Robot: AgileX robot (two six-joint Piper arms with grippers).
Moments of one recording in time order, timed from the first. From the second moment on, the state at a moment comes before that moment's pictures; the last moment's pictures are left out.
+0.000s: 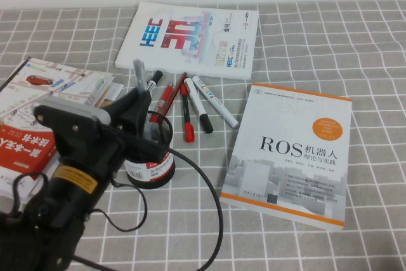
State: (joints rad) right arm 0.05 -0.02 0.03 0.11 0.41 0.03; left arm -0.53 1.60 -0.43 -0.03 -1.13 -0.02
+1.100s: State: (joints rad) right arm 0.05 -0.02 0.03 0.11 0.41 0.03; left arm -0.53 1.63 -0.43 -0.04 -1.12 -0.05
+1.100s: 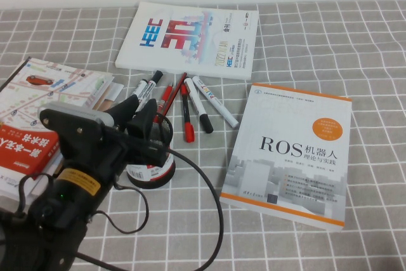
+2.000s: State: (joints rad) right arm 0.05 -0.02 0.03 0.11 0.41 0.03; left arm -0.53 0.54 -0.42 -0.01 0.05 -0.06
